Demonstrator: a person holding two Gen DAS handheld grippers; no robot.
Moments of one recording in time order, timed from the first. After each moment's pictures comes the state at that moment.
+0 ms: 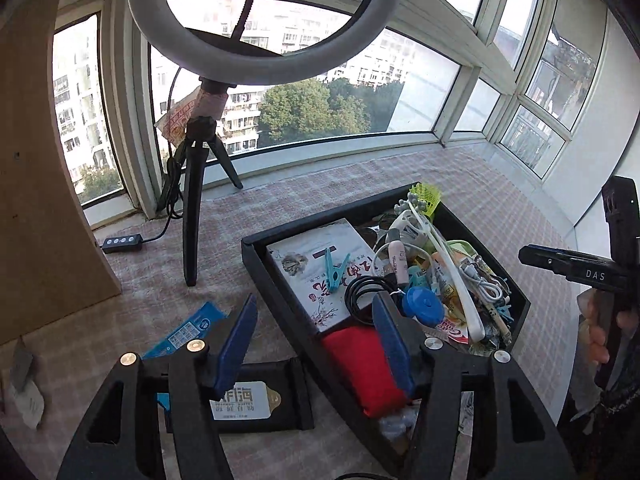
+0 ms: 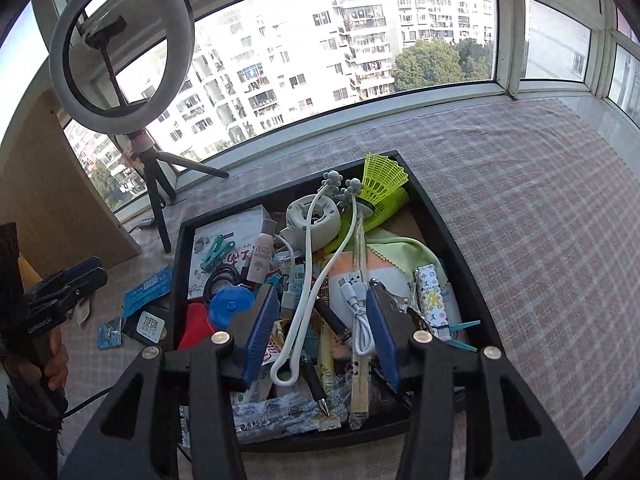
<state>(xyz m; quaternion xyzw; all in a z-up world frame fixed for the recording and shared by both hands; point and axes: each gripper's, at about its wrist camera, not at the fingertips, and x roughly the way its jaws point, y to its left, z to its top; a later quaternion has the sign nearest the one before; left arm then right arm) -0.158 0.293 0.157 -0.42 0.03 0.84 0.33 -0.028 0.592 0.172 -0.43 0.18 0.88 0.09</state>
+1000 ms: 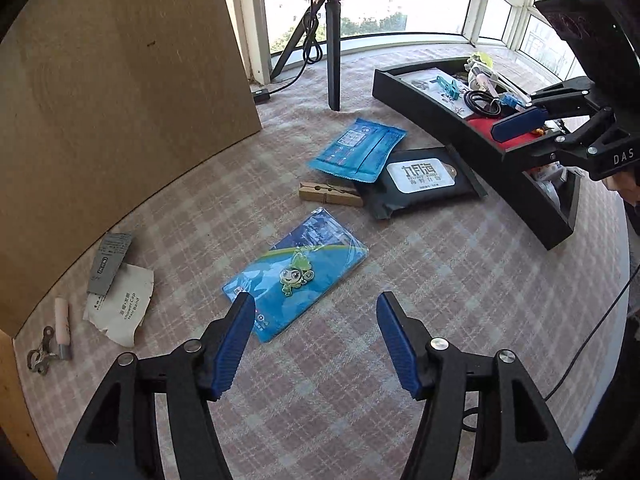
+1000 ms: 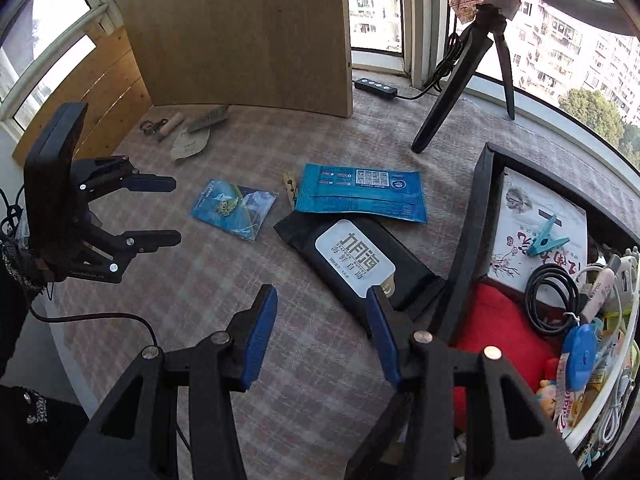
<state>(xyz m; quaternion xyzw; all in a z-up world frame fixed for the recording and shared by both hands) -0.146 0.127 0.074 -0.48 0.21 0.79 0.32 -0.132 0.329 0.111 -0.55 -0.03 0.81 -0.20</state>
